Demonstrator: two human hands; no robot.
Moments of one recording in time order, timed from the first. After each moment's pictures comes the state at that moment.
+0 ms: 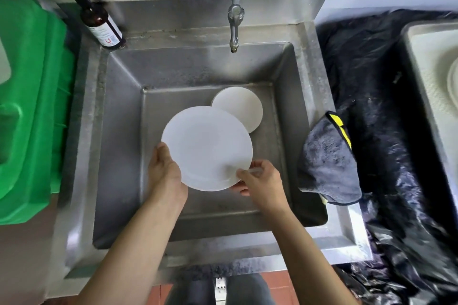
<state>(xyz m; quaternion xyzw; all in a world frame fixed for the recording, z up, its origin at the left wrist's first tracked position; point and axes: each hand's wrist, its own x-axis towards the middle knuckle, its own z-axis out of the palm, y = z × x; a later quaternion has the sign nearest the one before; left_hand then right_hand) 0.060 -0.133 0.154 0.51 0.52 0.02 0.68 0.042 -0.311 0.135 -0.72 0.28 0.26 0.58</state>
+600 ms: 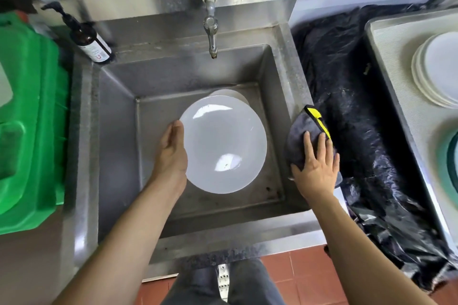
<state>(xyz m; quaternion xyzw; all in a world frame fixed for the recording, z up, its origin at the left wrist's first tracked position) 0.072 -0.160 0.198 0.65 0.36 -0.05 0.66 0.036 -0.460 0.081 -0.98 0.15 0.11 0.07</state>
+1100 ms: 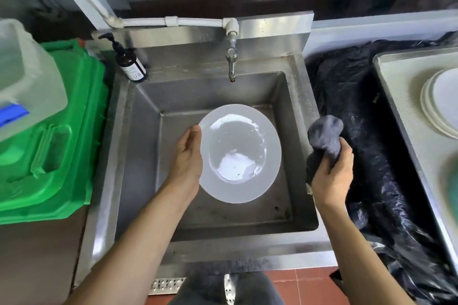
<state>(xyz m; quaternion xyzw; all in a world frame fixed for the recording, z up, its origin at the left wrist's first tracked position) 0.067 -0.170 0.244 0.68 0.31 -0.02 0.67 0.058 -0.445 0.150 -0.85 0.20 -0.18 0.44</state>
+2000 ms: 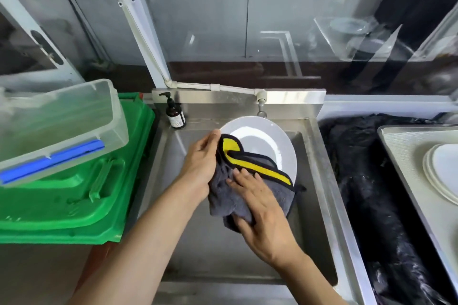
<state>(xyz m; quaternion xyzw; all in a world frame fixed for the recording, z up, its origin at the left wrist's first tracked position) 0.096 -0.115 0.341 0.64 0.29 0.06 0.70 0.033 -0.282 0.272 -0.84 -0.35 -0.09 0.41</state>
